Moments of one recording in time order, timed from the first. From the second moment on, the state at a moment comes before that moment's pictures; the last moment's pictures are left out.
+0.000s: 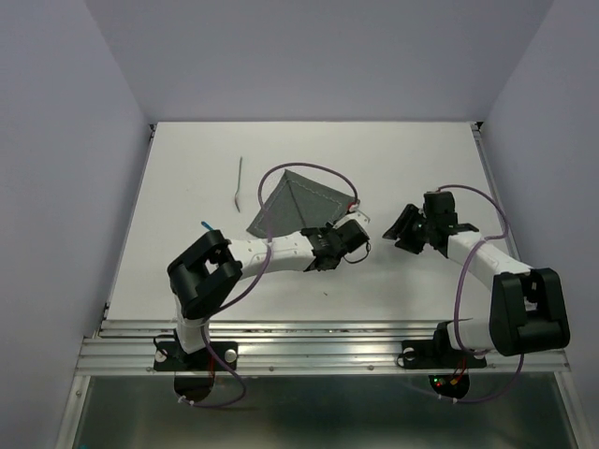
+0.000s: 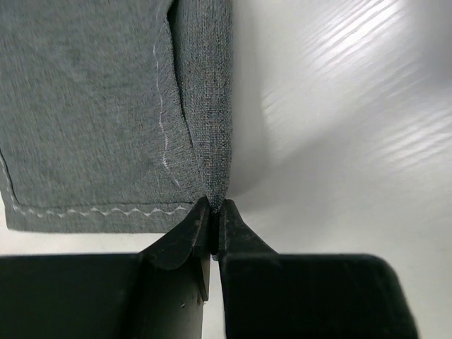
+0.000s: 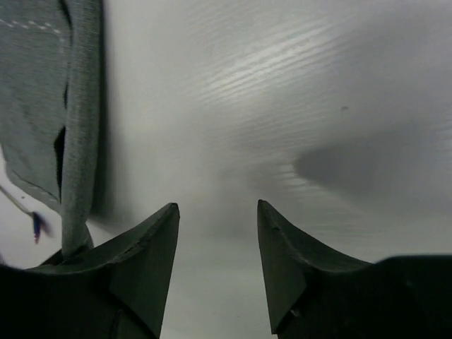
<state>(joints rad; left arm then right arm) -1.09 1.86 1.24 -0.46 -0.52 -0.24 0.11 1.33 0.67 -0.26 -0.22 0.68</state>
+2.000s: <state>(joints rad) -1.09 1.73 1.12 -0.29 -0.30 -0.26 0.21 1.96 0.91 0.34 -0.50 1.07</state>
